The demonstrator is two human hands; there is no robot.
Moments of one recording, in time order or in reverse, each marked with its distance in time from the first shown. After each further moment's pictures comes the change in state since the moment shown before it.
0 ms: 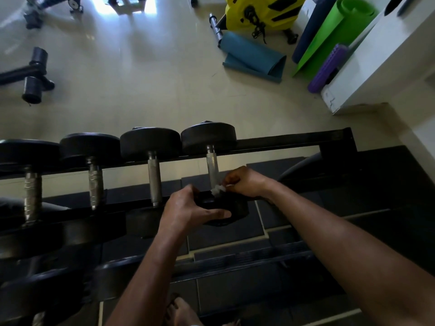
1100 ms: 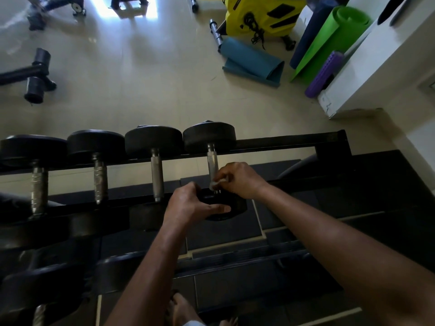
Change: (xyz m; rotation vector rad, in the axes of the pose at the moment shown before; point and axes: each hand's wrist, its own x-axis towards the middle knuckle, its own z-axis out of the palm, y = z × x) left_hand -0.009 0.006 0.003 -0.048 0.001 -0.026; right_hand -0.012 -0.020 0.016 -0.141 0.239 -0.190
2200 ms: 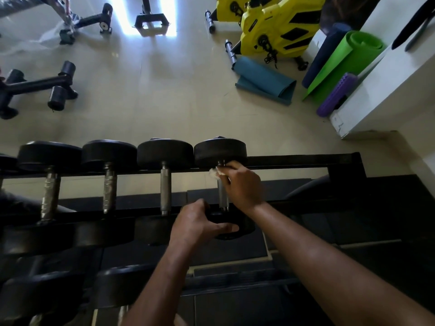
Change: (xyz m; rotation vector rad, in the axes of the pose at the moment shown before) left_hand -0.002 0.002 0.003 0.076 0.039 -0.023; right_hand 0.035 -0.014 0.025 -0.300 0.632 -0.208
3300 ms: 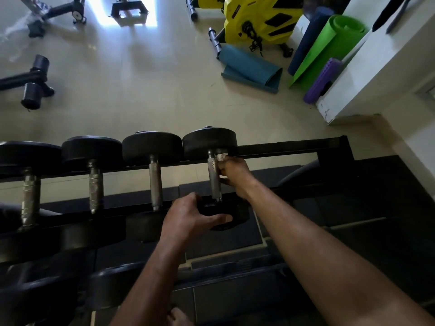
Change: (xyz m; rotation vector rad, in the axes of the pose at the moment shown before) left_hand 0.006 -0.013 0.004 0.014 -0.017 0.070; right_hand 0.021 0.013 0.017 1.094 -0.272 1.105
